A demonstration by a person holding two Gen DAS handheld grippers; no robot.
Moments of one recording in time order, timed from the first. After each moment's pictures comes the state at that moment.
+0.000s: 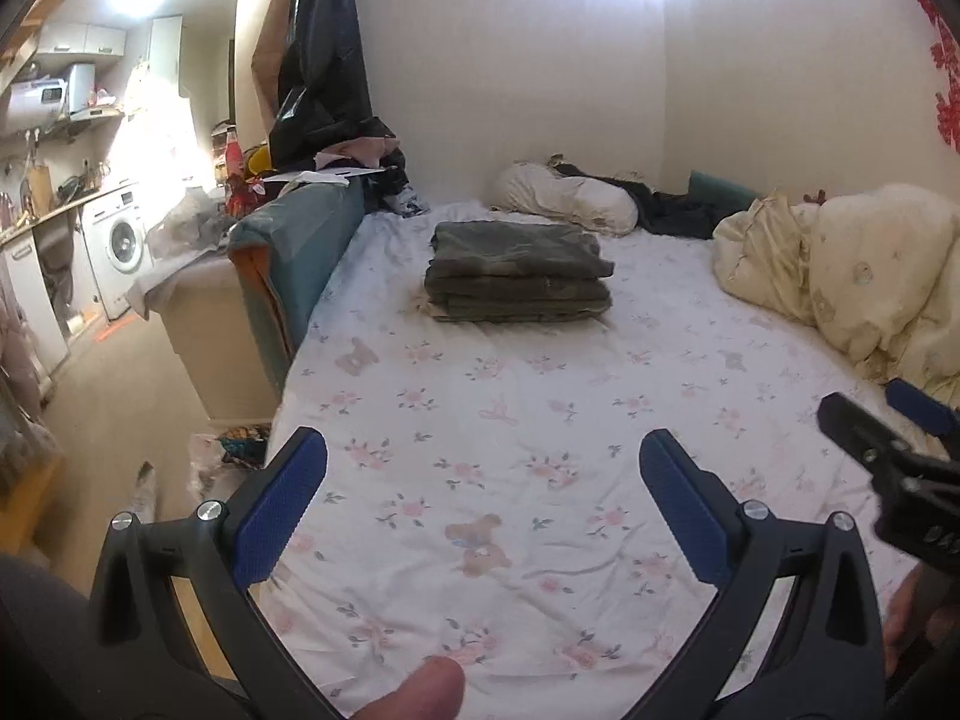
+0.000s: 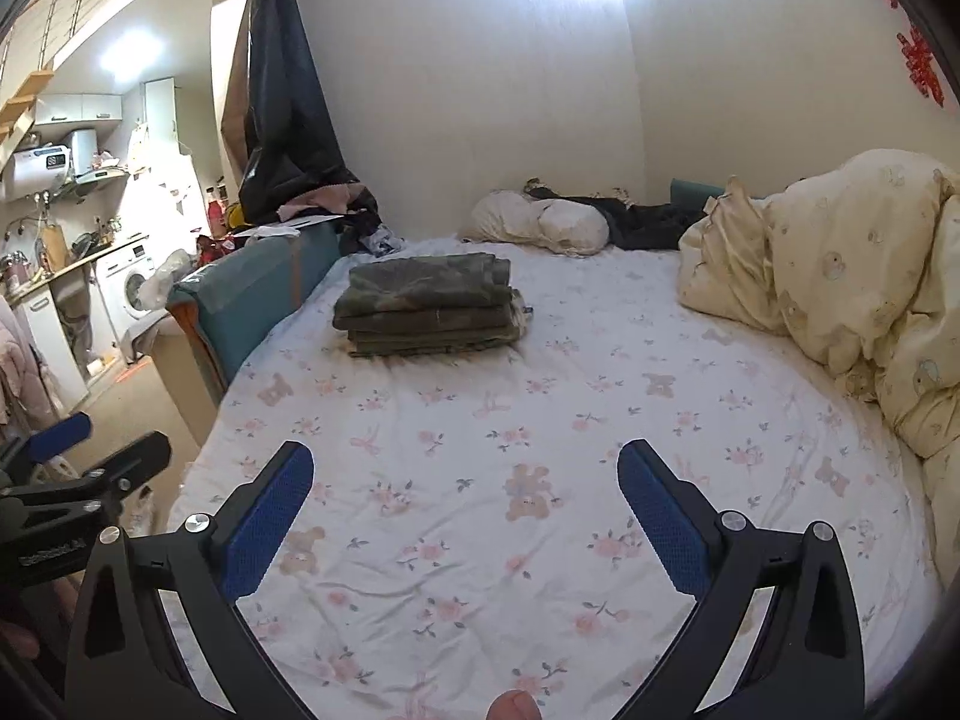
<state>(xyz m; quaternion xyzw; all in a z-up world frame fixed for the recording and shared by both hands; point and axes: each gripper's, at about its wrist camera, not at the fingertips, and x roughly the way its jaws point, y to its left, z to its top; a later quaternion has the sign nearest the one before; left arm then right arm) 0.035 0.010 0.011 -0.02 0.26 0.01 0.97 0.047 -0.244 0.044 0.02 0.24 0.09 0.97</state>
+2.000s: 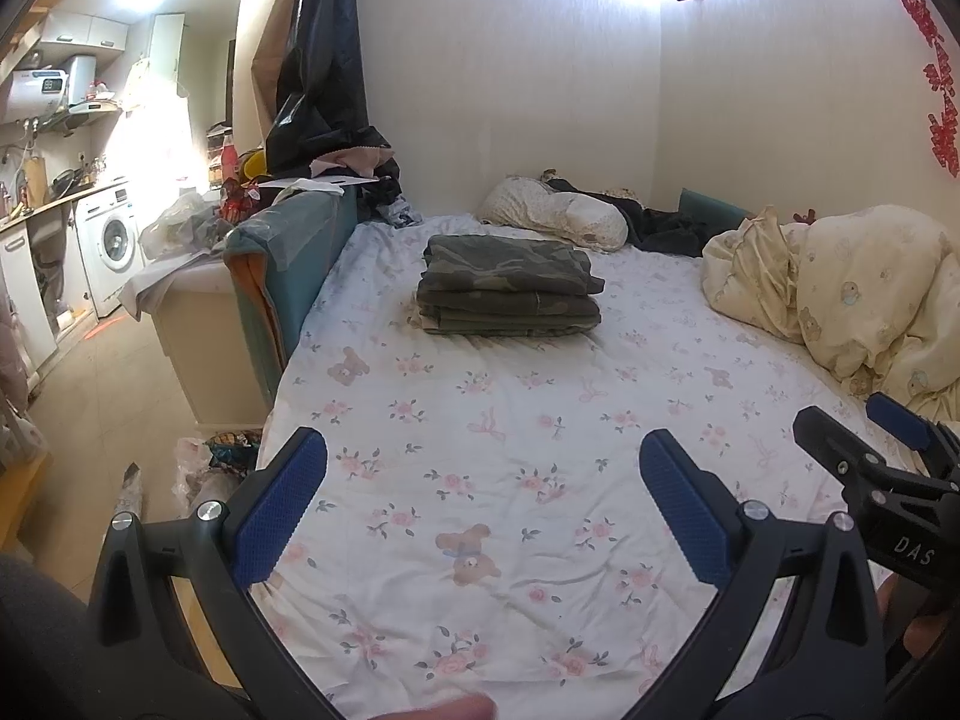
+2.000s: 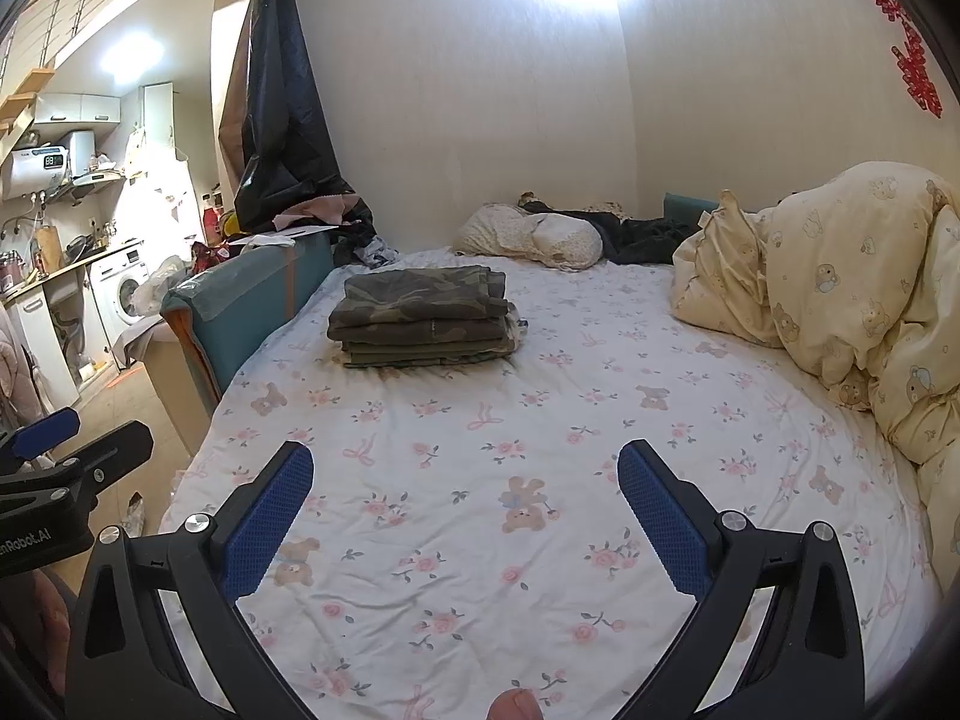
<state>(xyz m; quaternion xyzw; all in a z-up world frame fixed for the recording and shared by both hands) 0.030 0.018 0.014 -0.03 0.24 0.01 0.97 0.044 -0.238 0.043 0.02 0.22 0.08 0.97</state>
